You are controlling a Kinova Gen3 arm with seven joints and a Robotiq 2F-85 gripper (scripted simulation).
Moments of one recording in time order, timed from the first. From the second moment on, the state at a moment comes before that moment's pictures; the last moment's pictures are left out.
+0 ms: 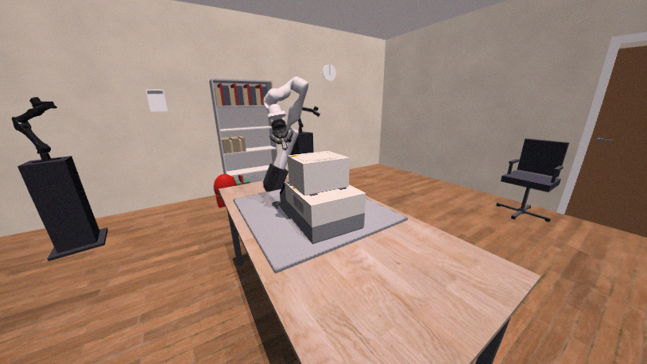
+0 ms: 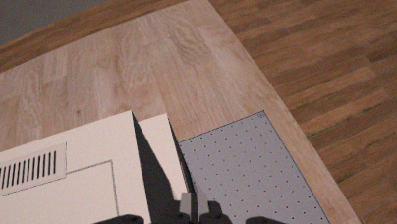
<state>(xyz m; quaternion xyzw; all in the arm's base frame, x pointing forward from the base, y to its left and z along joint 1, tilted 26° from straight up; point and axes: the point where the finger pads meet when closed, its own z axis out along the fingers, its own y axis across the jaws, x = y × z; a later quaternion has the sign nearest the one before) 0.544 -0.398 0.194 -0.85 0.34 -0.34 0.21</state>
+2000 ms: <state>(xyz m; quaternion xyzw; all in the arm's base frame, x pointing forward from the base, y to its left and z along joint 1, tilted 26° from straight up) 0.499 -0.340 0.215 -0.76 0.56 -0.23 0.24</state>
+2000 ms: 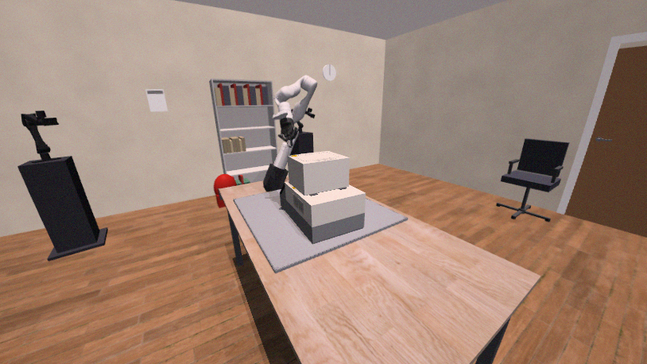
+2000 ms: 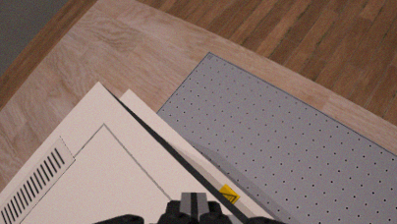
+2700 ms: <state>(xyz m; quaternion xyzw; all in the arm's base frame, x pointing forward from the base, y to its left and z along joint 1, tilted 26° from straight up) 0.484 -0.320 0.222 -0.71 0.63 -0.20 0.25</state>
